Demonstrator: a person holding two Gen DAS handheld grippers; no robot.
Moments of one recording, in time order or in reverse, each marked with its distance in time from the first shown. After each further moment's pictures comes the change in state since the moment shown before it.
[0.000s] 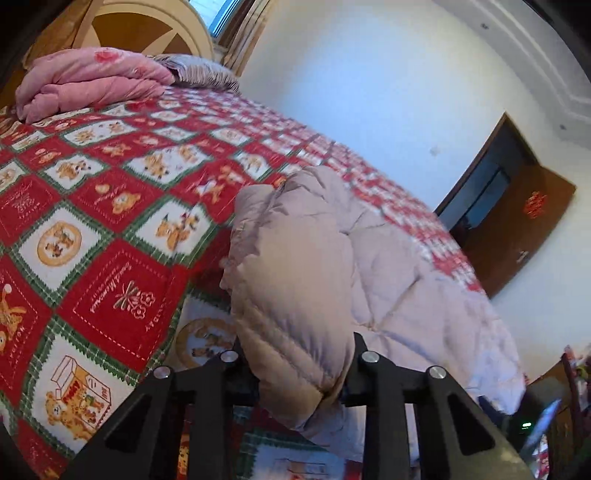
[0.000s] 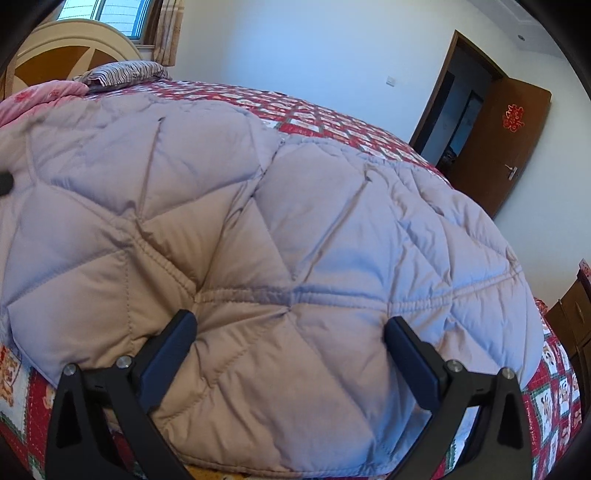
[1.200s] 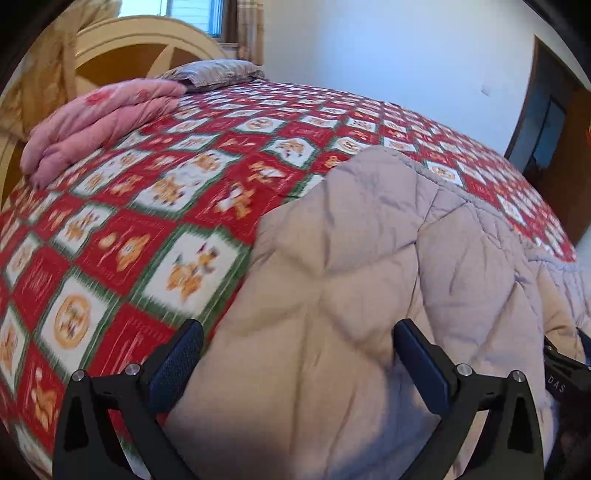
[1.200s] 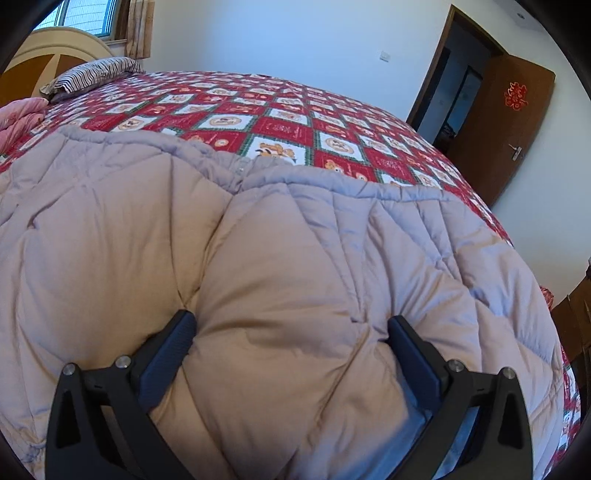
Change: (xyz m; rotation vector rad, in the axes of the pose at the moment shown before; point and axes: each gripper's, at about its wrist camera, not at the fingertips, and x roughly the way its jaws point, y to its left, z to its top) left arm 0.080 -0.012 0.029 0.174 0.105 0.377; right arm 0.084 -0.032 0.090 0.059 0.097 0.002
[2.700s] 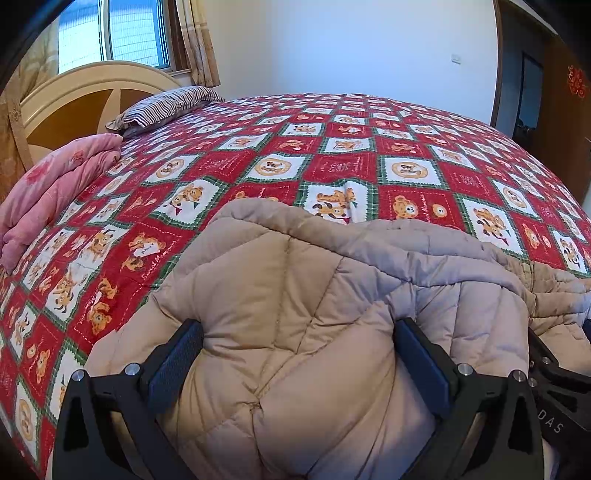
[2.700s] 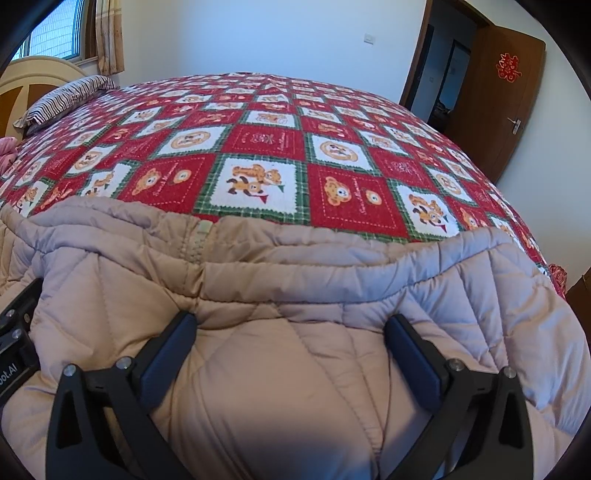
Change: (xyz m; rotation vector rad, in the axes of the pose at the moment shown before) left arm 0.094 -0.134 0.065 0.196 -0.037 0.043; right arm 0.065 -0.011 0.059 0.108 0.026 0.016
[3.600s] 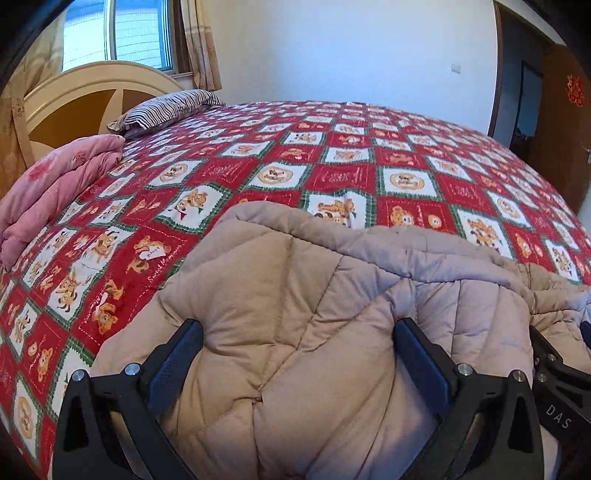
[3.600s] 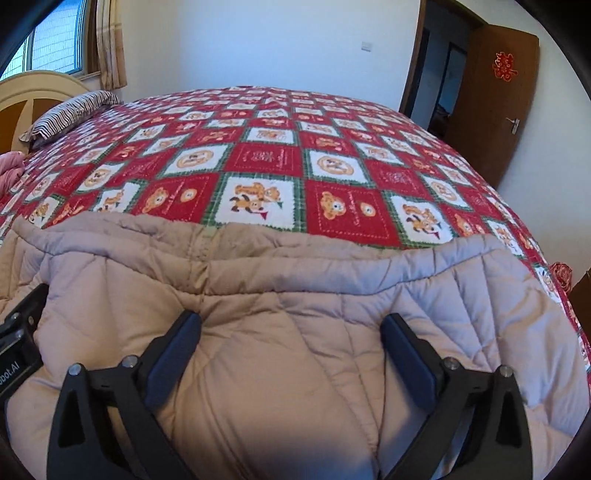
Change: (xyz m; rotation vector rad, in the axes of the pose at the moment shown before) left arm -0.009 0.003 0.000 -0.009 -0.020 -0.010; right arm -0.016 -0.007 0.000 0.027 -0.045 0.034
